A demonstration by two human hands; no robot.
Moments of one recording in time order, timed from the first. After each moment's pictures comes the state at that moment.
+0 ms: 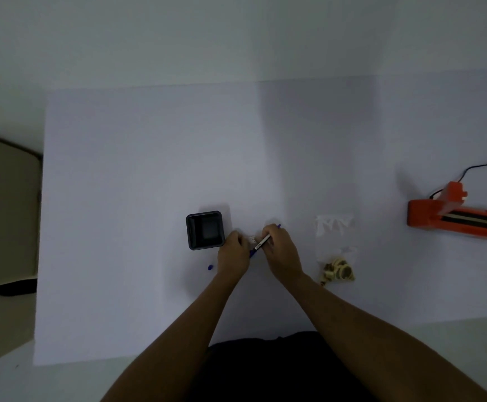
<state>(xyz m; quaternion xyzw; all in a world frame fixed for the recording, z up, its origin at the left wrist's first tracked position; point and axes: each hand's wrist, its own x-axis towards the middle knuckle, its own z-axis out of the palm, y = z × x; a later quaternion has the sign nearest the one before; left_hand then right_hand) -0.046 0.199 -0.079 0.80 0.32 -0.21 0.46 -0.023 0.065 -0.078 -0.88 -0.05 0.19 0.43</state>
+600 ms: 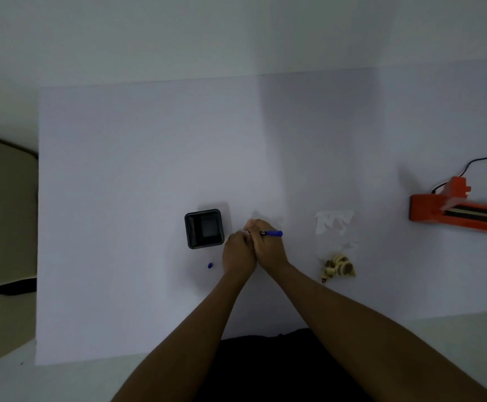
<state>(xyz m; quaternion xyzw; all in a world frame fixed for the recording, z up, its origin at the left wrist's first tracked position) -0.046 0.184 -0.078 0.84 0.30 -0.20 0.40 -0.013 0.104 -0.076 -0.79 0.03 0.22 0.56</state>
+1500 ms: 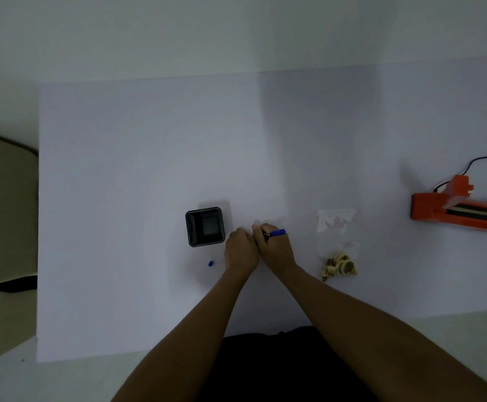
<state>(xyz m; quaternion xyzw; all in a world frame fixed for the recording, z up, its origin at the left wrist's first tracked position) -0.038 0.181 -0.081 0.86 0.30 -0.22 0.36 -0.018 0.085 -0.095 -0.85 0.01 0.19 0.49</state>
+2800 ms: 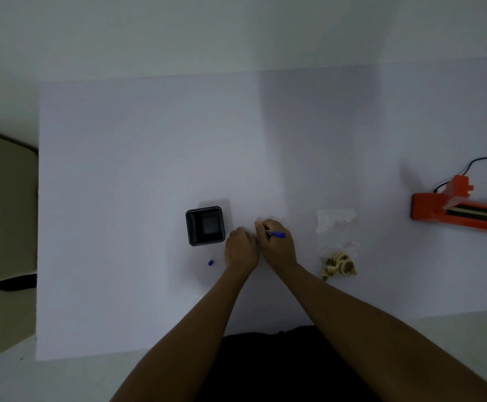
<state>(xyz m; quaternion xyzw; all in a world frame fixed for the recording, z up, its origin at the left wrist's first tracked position) -0.038 0.180 -0.082 0.86 0.30 -0.23 0.35 -0.015 0.082 -0.097 -0.87 0.01 0.16 0.46</state>
